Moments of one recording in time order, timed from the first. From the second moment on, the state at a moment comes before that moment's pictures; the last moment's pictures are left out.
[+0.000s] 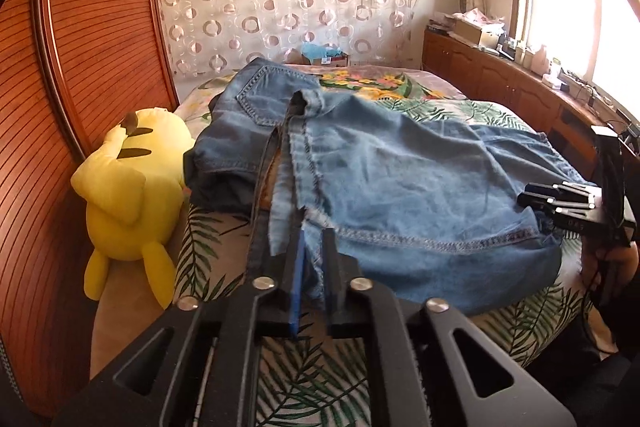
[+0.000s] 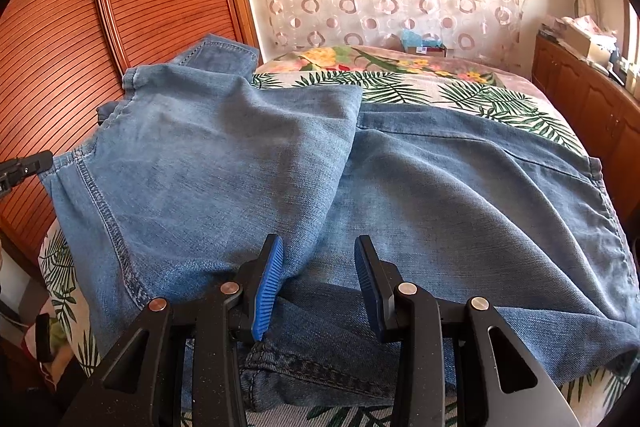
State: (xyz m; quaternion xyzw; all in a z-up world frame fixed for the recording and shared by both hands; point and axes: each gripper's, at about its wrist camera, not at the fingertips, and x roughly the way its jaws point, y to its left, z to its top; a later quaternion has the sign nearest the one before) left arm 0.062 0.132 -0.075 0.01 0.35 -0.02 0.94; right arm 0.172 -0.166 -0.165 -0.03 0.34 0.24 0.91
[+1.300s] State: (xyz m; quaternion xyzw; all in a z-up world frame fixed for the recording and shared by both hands) left arm 0.092 0.014 -0.095 0.03 0.36 -0.12 0.93; right arm 0.134 -0.344 -0.154 0.00 0.36 0.01 0.93
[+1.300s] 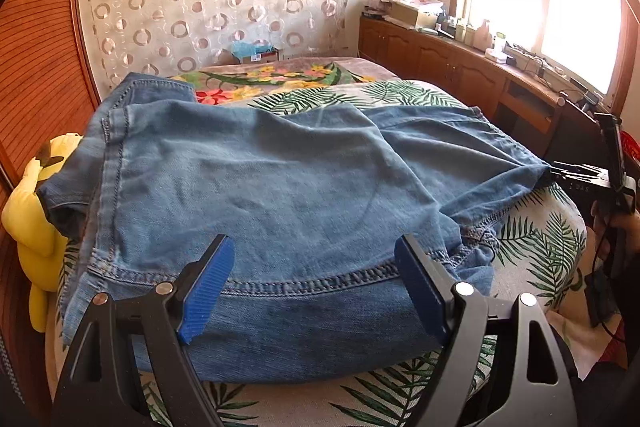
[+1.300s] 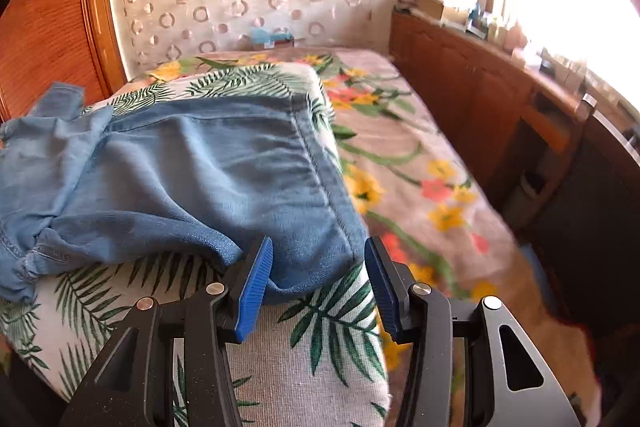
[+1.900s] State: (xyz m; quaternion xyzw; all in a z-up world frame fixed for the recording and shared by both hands) left arm 0.079 0.034 -0.088 0.02 0.35 -0.11 0.93; right arm 0.132 -0.316 -0.102 -0.03 0.29 0.01 0.96
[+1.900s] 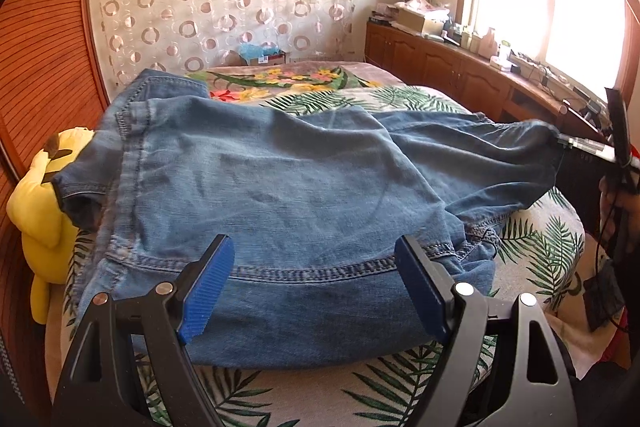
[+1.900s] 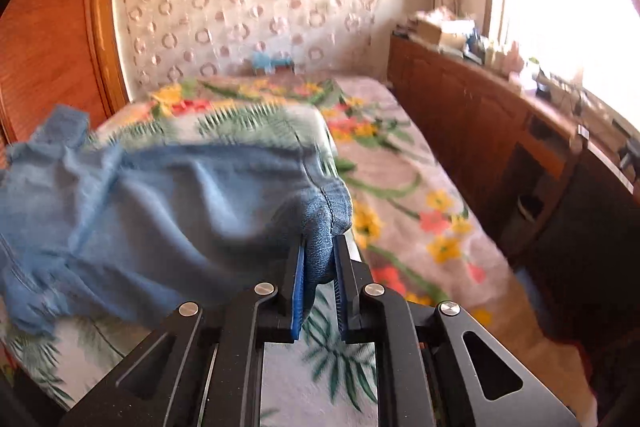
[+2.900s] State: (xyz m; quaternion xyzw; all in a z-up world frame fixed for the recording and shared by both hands) left arm 0.053 0.113 -0.061 -0.01 0.31 -0.04 0.95; right arm 0.151 -0.068 0.022 -0.15 0.22 0.33 0.91
